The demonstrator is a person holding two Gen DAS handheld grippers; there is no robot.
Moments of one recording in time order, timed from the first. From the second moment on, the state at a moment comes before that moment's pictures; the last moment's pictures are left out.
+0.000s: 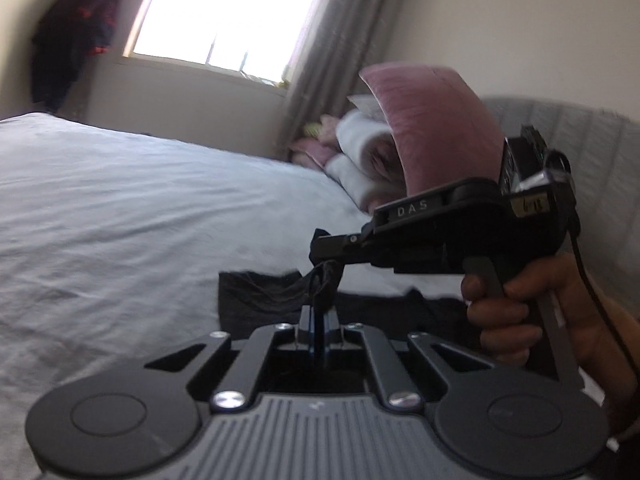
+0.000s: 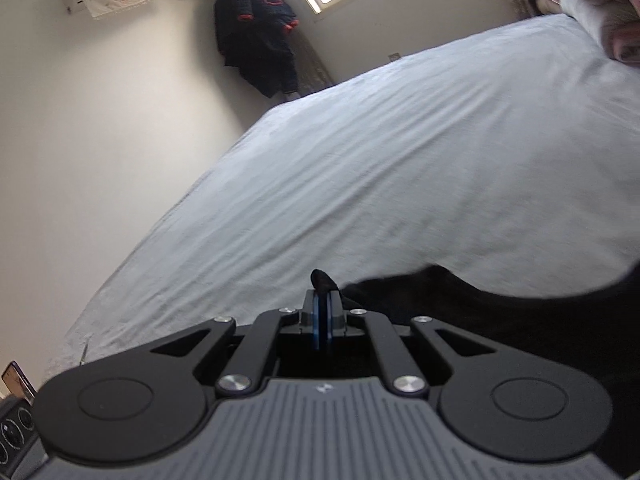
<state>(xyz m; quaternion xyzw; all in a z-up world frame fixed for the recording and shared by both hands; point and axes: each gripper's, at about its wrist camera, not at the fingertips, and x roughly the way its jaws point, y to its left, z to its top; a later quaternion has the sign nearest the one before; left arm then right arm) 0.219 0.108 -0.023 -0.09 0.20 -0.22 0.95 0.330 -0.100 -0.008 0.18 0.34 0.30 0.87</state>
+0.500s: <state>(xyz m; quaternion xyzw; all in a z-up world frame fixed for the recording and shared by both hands) 0.215 0.107 -0.026 -0.07 0.24 -0.31 0.92 0.311 -0.144 -0.034 0.16 0.38 0.24 0.88</state>
